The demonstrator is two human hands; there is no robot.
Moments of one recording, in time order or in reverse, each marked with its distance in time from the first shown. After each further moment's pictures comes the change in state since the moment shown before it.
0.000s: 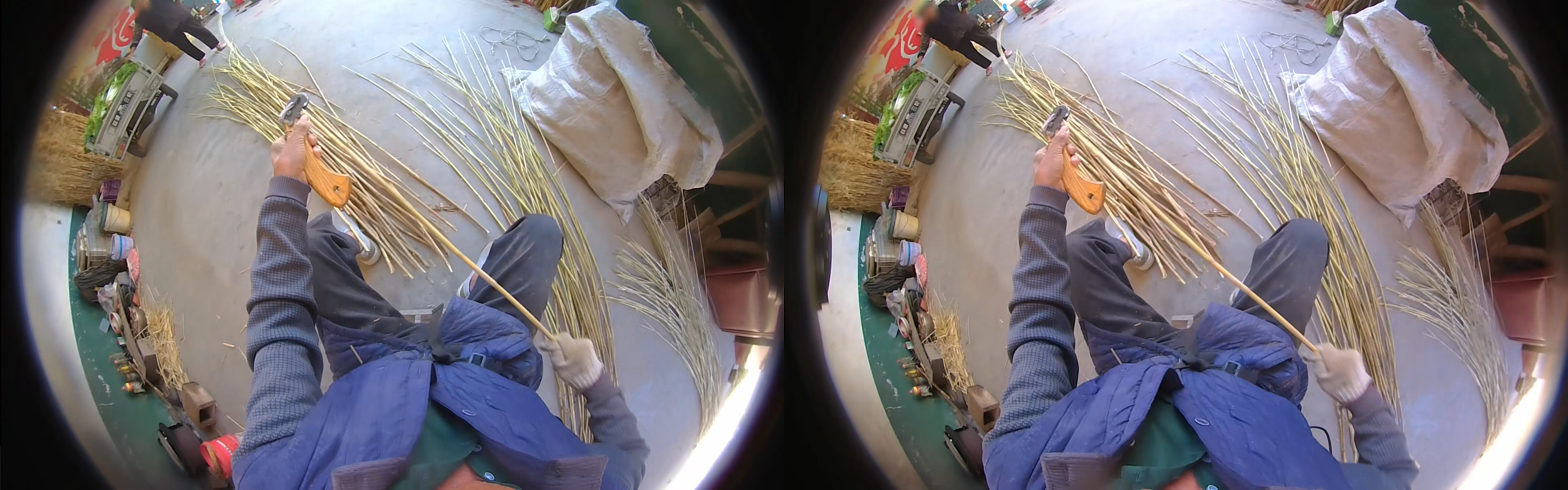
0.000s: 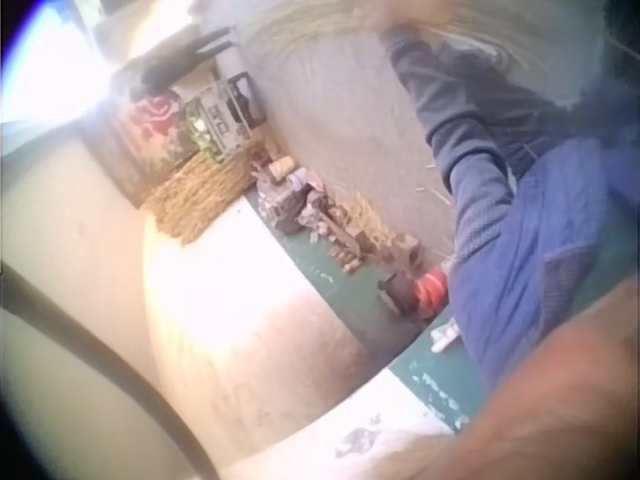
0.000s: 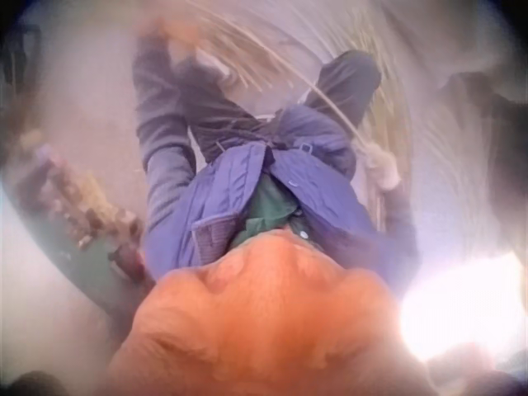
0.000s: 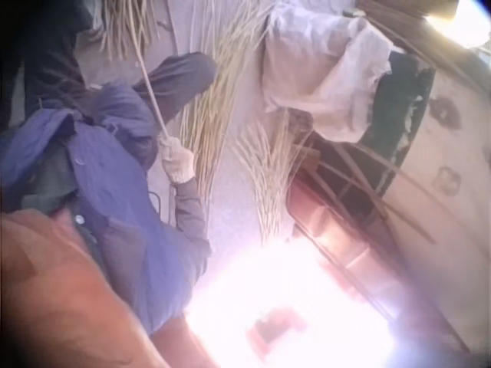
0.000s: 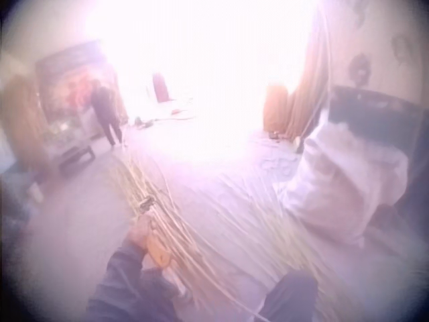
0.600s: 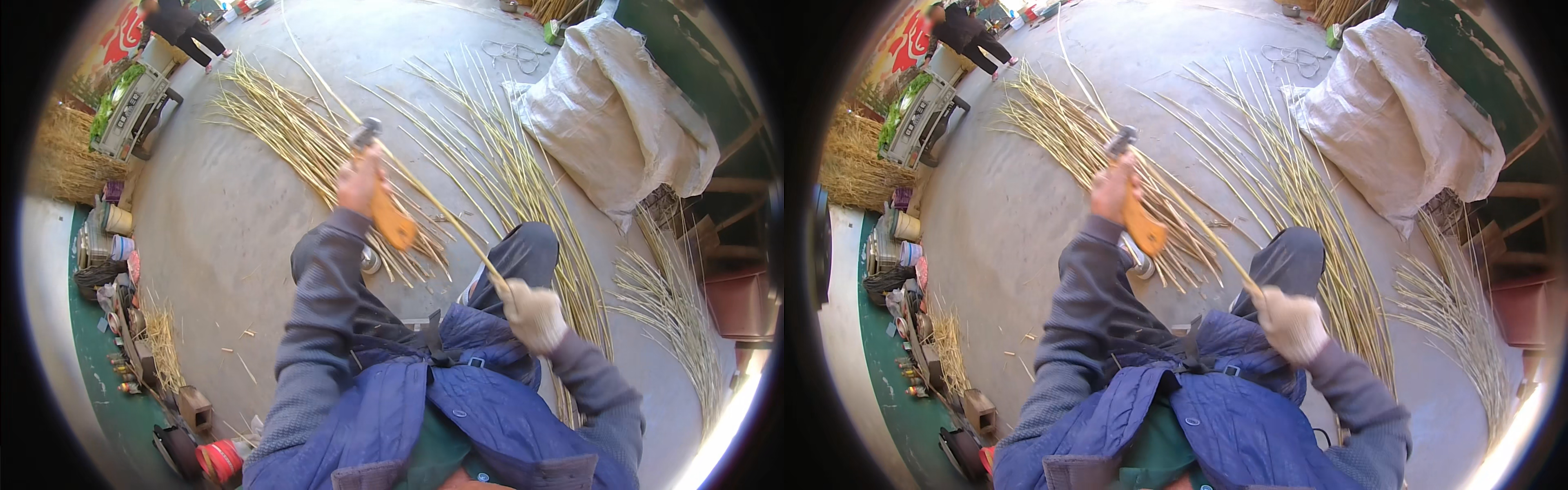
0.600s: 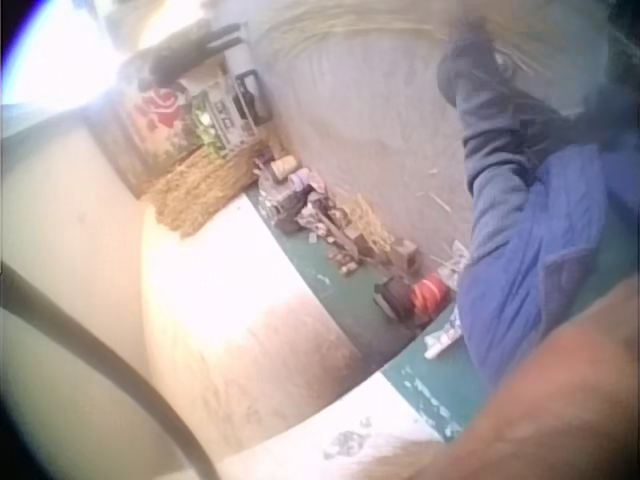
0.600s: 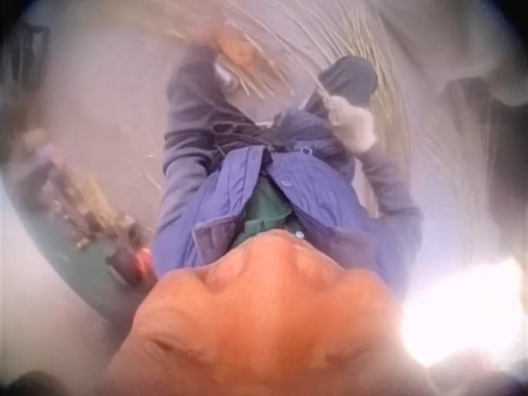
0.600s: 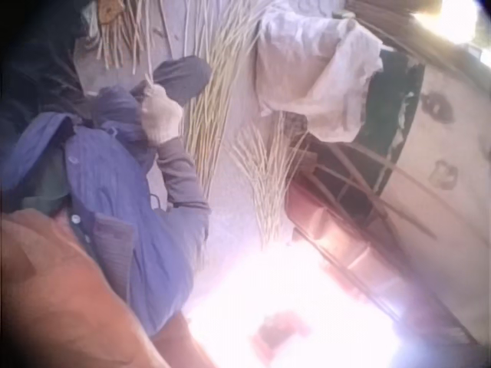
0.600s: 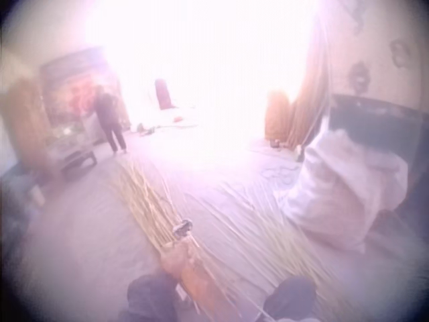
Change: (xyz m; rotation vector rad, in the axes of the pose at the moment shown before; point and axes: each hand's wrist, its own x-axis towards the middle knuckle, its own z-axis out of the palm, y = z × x) left_hand -0.090 -0.034 0.080 0.026 -0.121 -0.163; right_hand 0.118 -0.082 -0.005 -0.271 0.278 -0.242
